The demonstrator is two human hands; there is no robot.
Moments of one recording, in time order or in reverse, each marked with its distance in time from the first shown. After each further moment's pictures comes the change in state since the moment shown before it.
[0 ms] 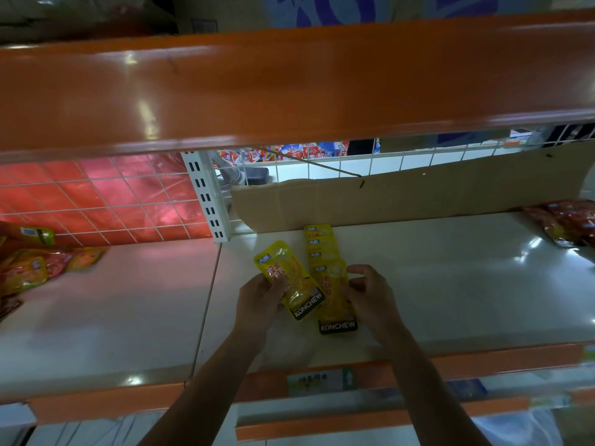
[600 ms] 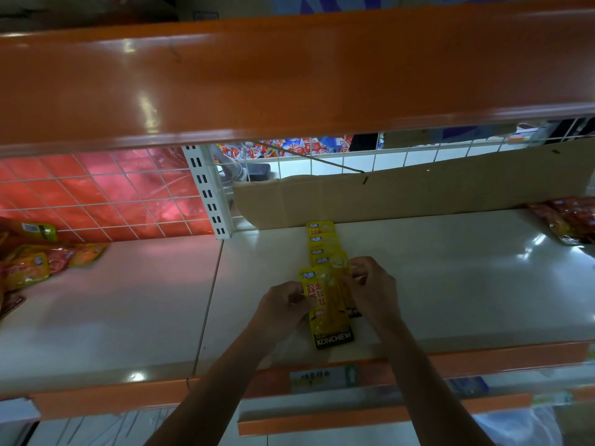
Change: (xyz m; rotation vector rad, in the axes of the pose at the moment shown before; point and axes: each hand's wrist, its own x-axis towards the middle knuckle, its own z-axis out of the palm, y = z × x) left_hand -0.008 -0.005 0.006 0.428 -0.318 0.052; right_hand 0.004 -0.007 0.002 -0.196 0.089 -0.126
